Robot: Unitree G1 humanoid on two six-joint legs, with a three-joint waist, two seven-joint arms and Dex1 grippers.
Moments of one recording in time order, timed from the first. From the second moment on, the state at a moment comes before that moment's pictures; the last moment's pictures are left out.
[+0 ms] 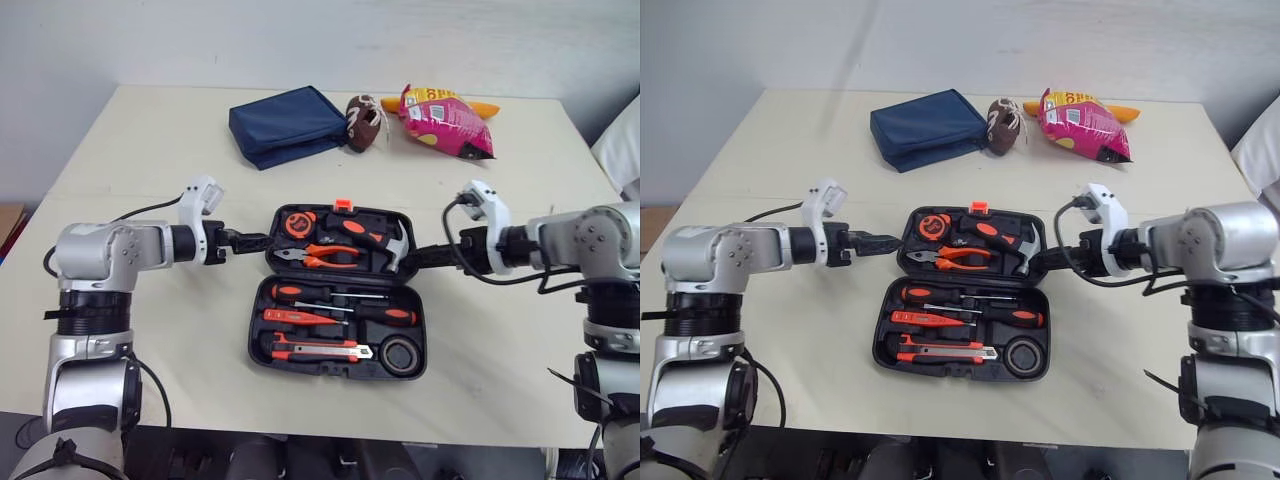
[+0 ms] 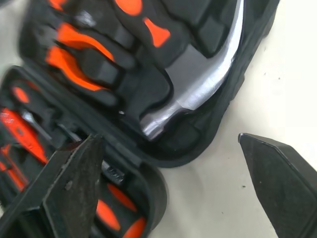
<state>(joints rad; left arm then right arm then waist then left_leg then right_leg) -0.82 0.59 0.10 0.19 -0.48 1.30 -0.62 -0.90 -0.71 -0.01 0.11 0.57 1.60 0.68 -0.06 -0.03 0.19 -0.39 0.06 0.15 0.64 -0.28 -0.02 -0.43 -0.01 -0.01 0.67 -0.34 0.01</state>
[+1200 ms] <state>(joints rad) -0.88 0.49 0.05 0.37 -0.42 1.25 -0.57 -0.95 -0.45 -0.24 0.34 0.42 1.60 0.41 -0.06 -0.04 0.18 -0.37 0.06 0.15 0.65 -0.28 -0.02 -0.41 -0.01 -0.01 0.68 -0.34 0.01</state>
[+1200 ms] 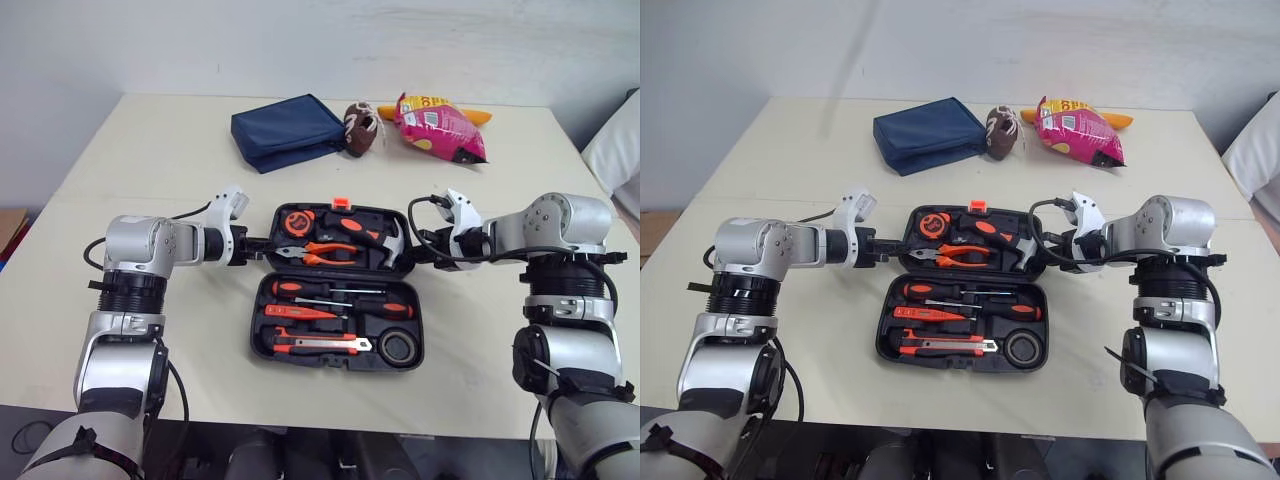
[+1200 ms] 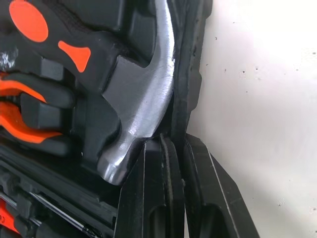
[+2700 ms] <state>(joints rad) -0.12 0.74 0.18 0.25 -0.10 -0.54 -0.72 0.01 -0.85 -0.09 0.19 -0.31 -0.81 0.33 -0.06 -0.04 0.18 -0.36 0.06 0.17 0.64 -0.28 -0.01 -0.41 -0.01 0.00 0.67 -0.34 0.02</state>
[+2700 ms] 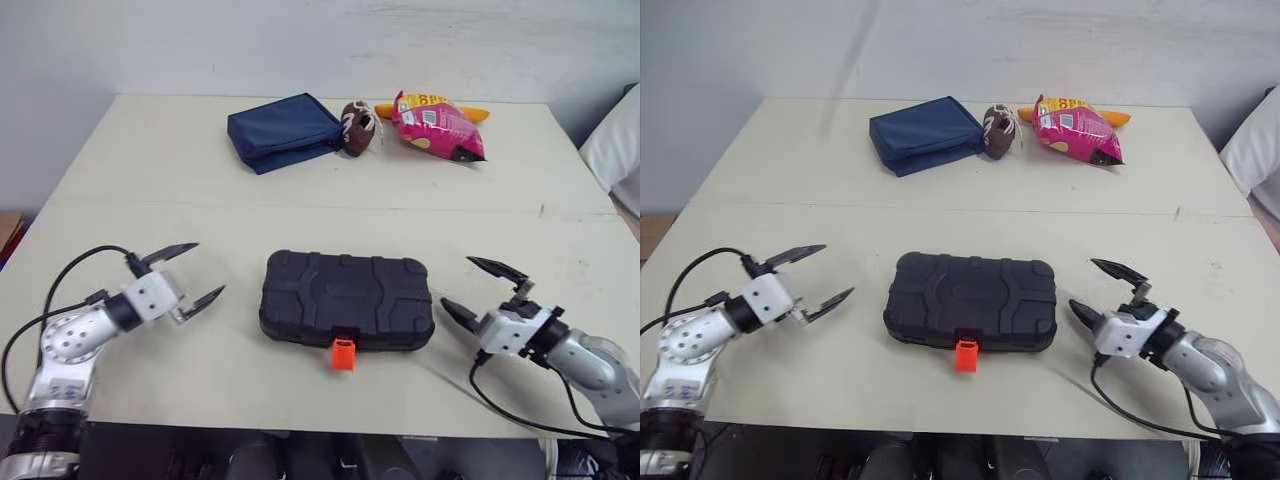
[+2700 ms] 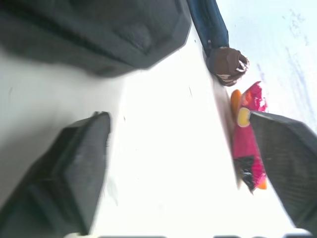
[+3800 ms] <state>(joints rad) -0.92 0.44 -0.13 1.03 -0.02 -0.30 -1.03 0.08 -0.84 0.11 -0.24 0.29 0.05 0.96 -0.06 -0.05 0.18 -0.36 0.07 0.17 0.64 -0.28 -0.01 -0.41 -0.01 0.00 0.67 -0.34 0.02</state>
